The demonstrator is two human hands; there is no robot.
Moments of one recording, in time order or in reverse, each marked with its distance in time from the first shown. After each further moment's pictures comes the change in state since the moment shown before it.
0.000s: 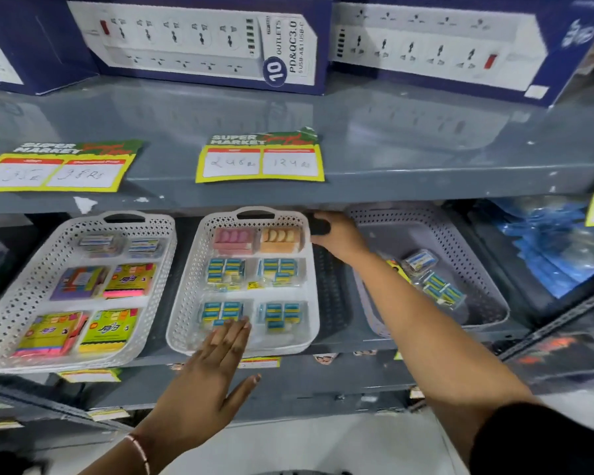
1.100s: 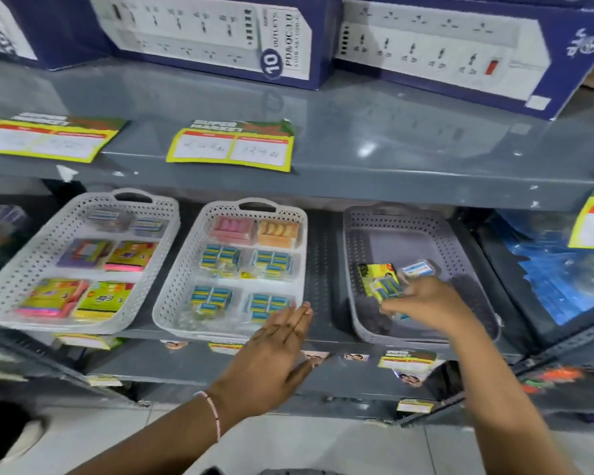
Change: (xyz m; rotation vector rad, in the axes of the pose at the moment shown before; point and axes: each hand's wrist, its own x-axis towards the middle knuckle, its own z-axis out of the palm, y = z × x) left_hand 0.070 0.098 0.042 0.059 0.046 0.078; right_hand -0.122 0.081 -0.110 -0.194 -0.219 0.376
